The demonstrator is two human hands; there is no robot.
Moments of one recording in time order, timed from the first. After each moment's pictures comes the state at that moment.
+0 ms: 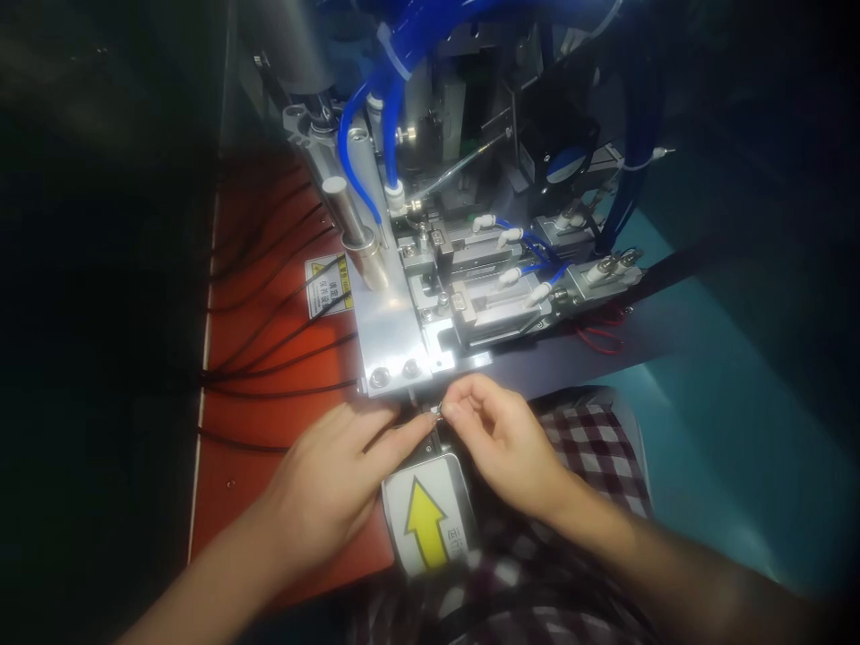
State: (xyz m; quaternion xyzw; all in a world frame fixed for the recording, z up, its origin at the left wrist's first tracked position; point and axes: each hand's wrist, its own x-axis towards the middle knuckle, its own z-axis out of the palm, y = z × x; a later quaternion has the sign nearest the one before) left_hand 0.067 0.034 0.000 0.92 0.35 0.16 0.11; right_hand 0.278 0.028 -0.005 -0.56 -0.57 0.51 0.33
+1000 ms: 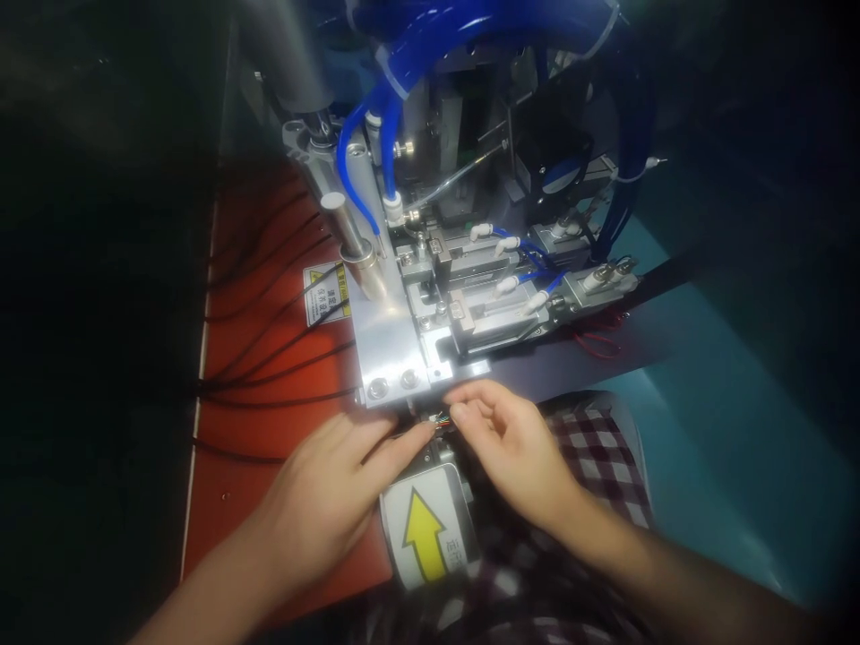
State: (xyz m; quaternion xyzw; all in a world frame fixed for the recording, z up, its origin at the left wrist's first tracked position) left_hand 0.065 0.032 -0.003 0.91 0.37 0.15 0.11; right_hand 0.279 0.030 -0.002 -0.59 -0.49 0.55 0.35
